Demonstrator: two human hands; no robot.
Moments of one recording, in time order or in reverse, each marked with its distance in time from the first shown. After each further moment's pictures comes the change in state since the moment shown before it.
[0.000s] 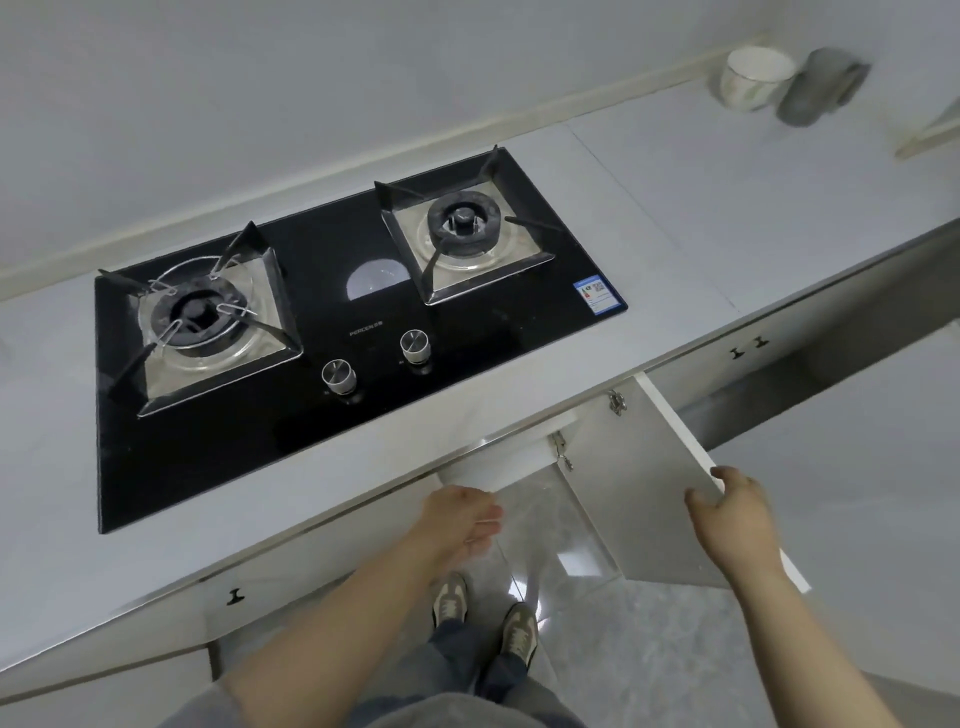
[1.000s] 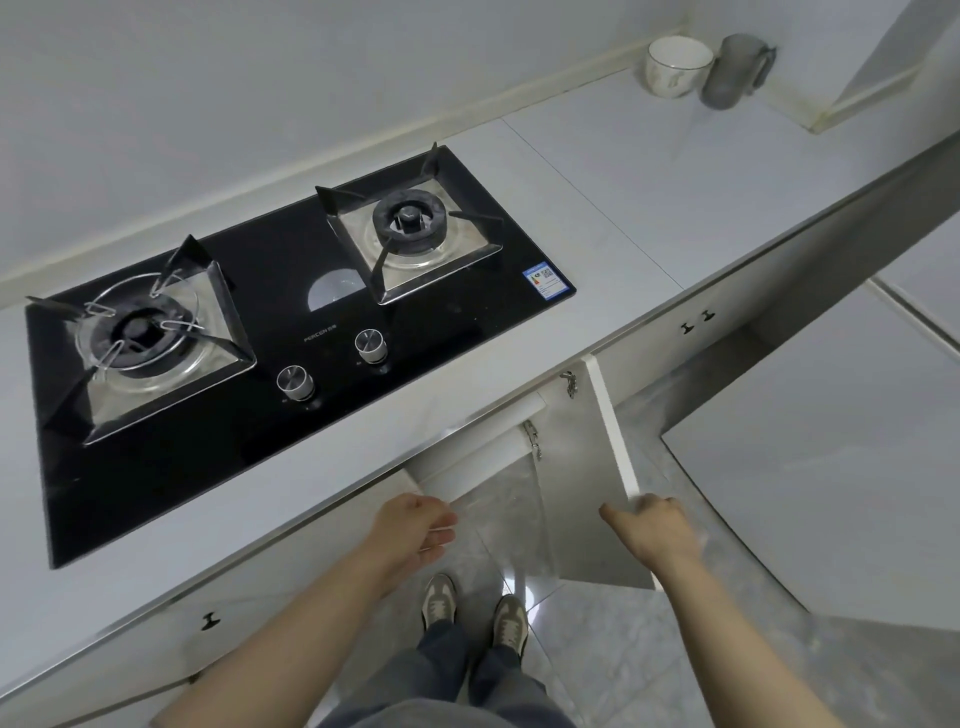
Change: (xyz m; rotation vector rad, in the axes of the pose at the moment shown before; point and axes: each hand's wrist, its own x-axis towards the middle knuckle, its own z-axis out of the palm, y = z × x) left_hand -0.008 -0.015 -0.011 0.095 0.040 0.024; right_hand -0.029 0.018 0.034 -0.089 -0.258 0.190
